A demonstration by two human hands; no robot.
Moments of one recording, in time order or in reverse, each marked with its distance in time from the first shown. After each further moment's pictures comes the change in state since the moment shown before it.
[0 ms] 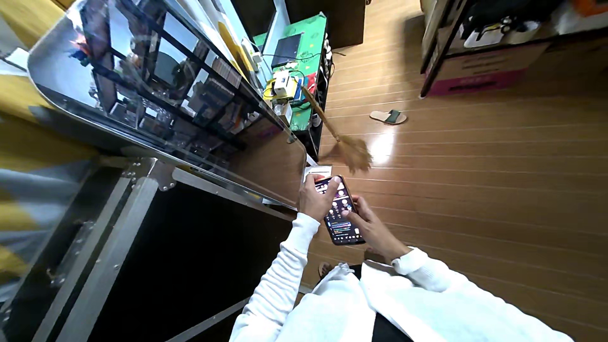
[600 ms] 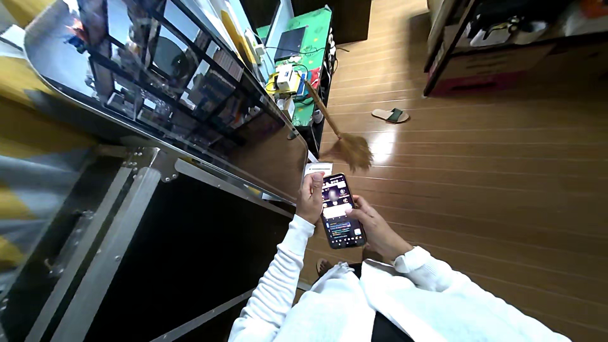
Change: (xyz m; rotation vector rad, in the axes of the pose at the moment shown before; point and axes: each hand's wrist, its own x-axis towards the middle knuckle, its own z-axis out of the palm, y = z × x) left_hand -0.002 -0.044 0.000 -0.359 0.041 0.255; right_hand -0.002 0.001 0.010 0.189 -0.002 0.109
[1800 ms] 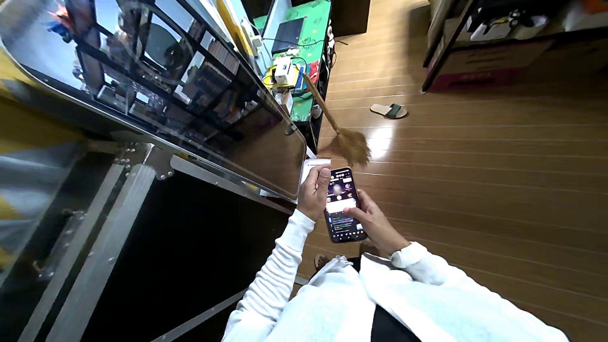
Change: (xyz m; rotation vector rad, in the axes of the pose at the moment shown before) left_hand 0.006 0.005 -0.005 0.016 -0.112 0.047; right_hand 0.005 -0.004 0.008 -0.071 0.093 -0.006
